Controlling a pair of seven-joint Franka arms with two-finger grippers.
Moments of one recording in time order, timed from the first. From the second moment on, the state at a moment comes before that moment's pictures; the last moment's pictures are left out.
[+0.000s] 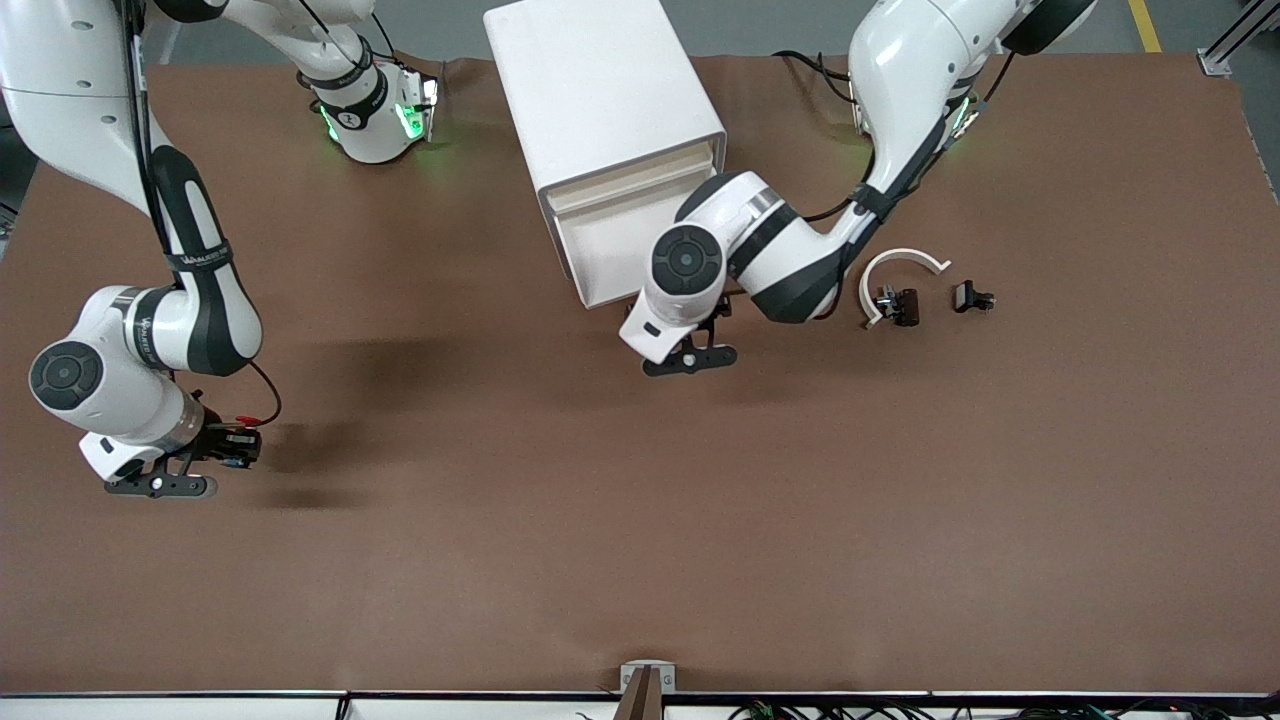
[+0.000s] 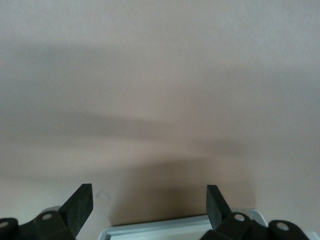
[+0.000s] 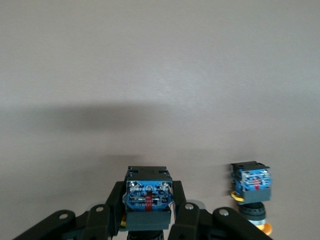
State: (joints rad) left arm -0.44 0.67 -0.43 -1.46 0.10 1.90 -0.97; right arm -0.05 0.55 -0.10 -1.81 -0.08 2.40 -0.04
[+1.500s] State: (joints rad) left arm -0.47 0.69 -0.54 -1.50 -0.08 1.80 -1.05; right arm -0.09 0.58 -0.10 -1.93 -0.09 2.56 -0.11
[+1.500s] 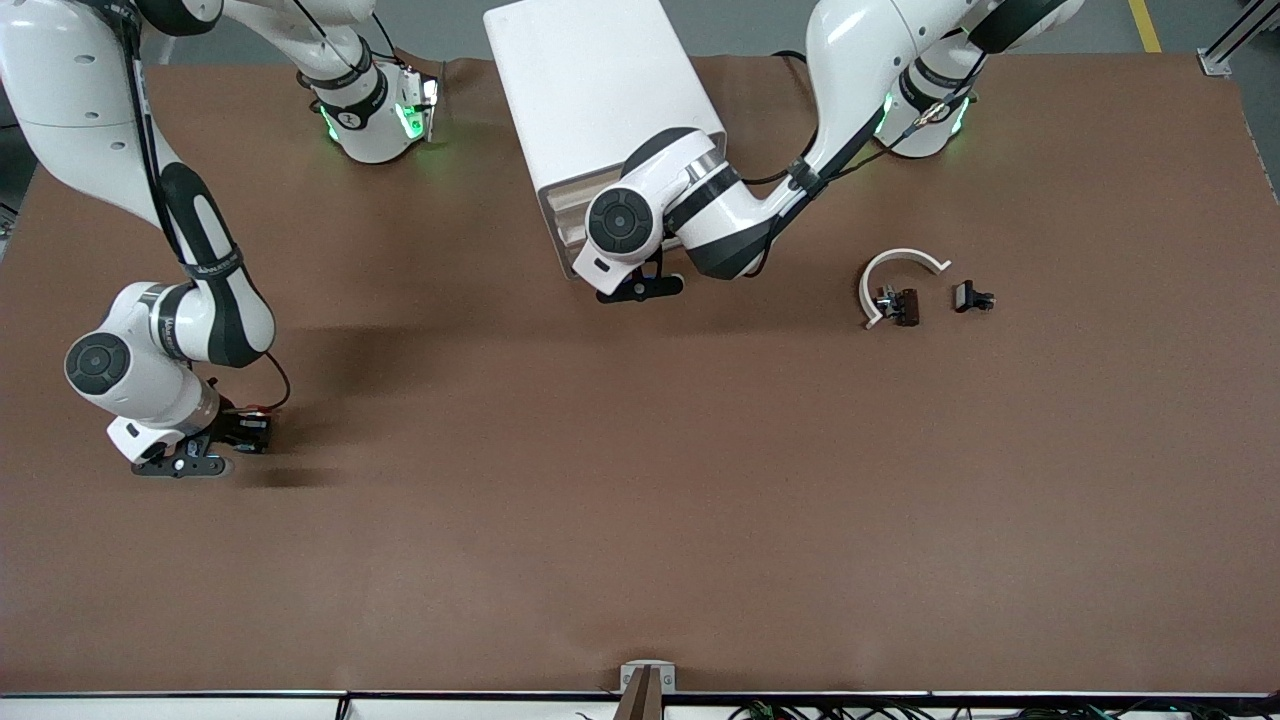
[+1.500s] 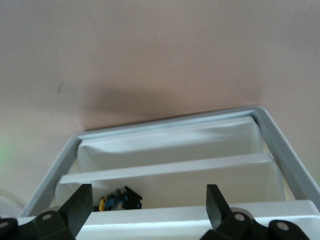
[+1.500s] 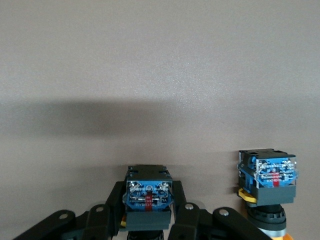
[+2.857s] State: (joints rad) left arm -0.45 0.69 -0.47 -1.43 -0.19 1.77 -1.06; right arm -0.09 0.52 -0.09 -1.72 -0.09 2.18 -0.14
